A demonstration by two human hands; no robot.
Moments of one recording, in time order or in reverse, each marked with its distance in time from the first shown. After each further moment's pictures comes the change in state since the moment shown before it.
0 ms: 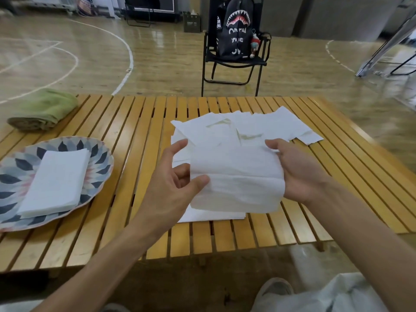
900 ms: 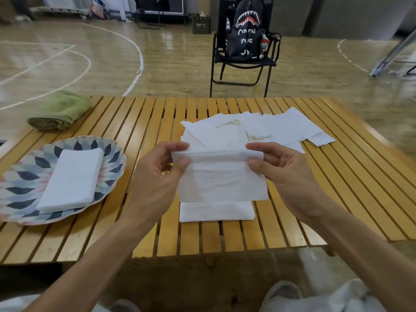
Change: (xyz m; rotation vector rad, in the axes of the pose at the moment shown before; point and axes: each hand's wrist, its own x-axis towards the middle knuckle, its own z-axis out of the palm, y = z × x) left_hand 0.008 0.006 -0.029 0.237 0.238 0.116; right_hand -0.010 0.033 0.023 -0.474 0.050 -0.589
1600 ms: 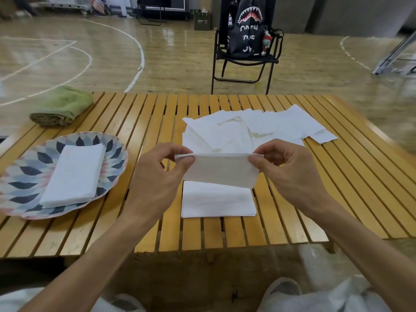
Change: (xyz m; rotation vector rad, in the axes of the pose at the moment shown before) left_hand -0.001 -0.003 -0.003 0.305 0.044 0.116; right_hand 0.003 0.008 -0.006 -0.576 0.105 -0.234
